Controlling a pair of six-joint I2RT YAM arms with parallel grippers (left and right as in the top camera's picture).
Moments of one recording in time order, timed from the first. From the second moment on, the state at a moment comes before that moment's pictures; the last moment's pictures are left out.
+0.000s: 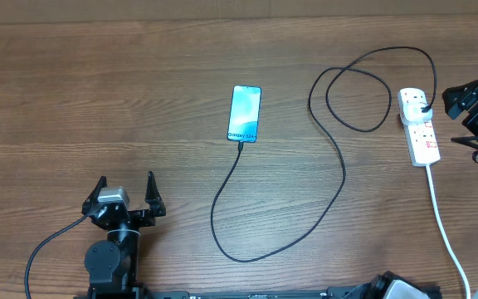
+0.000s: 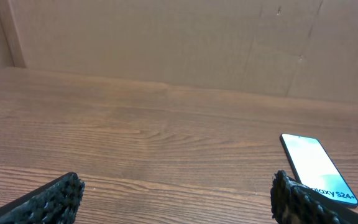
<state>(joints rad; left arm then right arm) 0.03 0.02 0.01 -0.08 -0.02 -0.11 -0.53 1.30 1.49 -1.08 -0.38 0.25</state>
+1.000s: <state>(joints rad) 0.03 0.02 0.01 -0.08 -0.02 -0.11 -0.53 1.29 1.49 -1.05 -0.38 0.25</state>
